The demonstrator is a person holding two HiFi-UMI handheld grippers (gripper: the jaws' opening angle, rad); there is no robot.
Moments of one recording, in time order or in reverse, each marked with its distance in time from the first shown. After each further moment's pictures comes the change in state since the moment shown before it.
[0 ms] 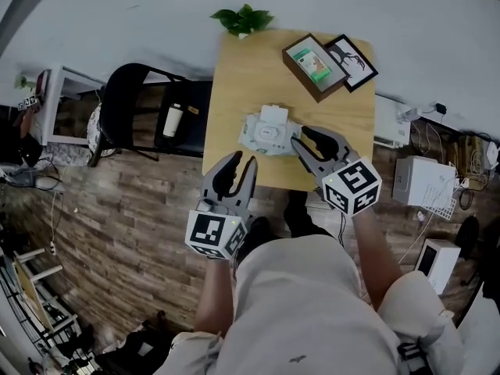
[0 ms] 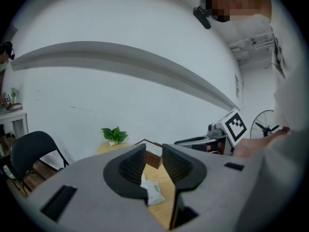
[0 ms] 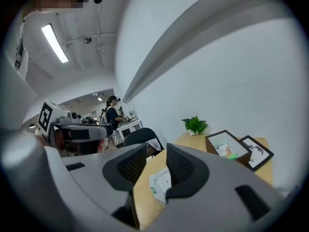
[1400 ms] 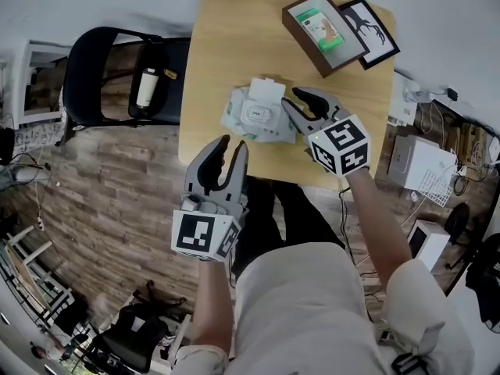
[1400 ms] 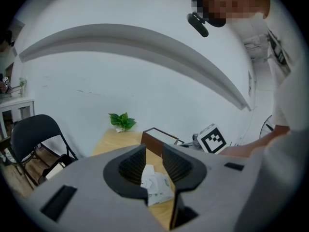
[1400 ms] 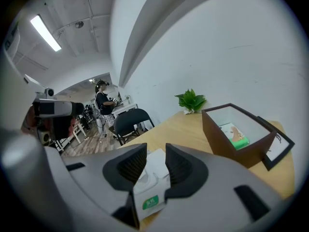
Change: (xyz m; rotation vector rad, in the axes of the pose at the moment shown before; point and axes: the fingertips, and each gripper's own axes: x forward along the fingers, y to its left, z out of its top) left arm 0.061 0.043 -0.067 -0.088 0.078 0.083; right arm 0.114 -0.090 -0.100 -0.016 0.183 0.013
